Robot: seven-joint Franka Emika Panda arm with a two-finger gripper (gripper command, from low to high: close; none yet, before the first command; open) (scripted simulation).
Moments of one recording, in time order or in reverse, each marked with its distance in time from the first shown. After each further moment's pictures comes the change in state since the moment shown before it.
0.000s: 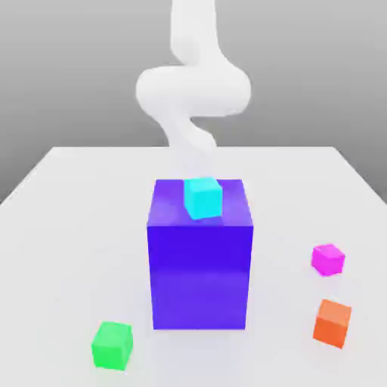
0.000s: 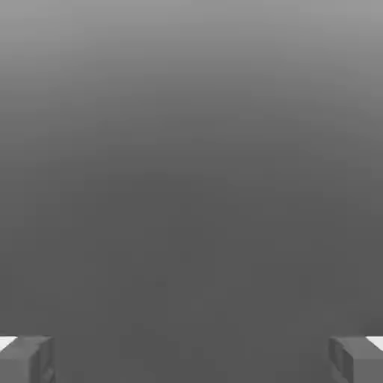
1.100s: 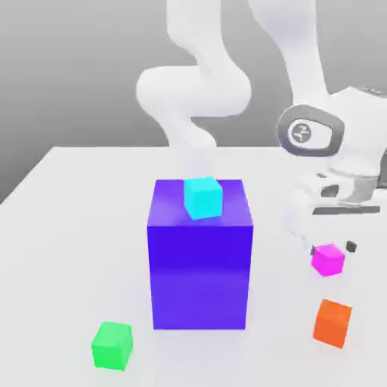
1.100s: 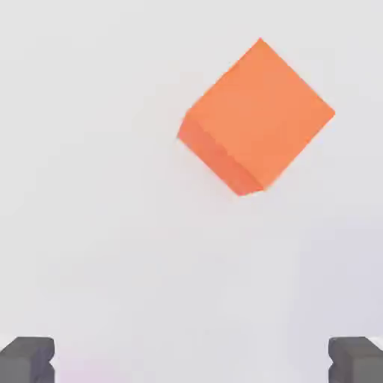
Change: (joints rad) arm 0.064 0.763 0.723 -0.481 -0.244 0.488 0.709
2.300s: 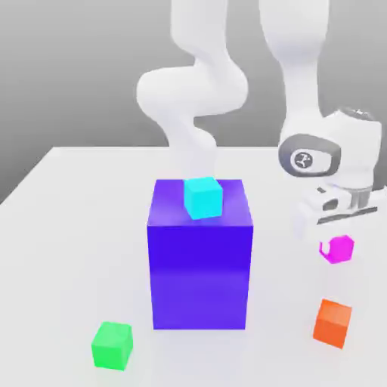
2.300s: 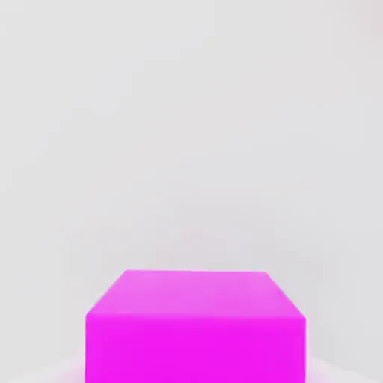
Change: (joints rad) arm 0.208 0.116 -0.179 -0.003 -0.051 0.129 0.085
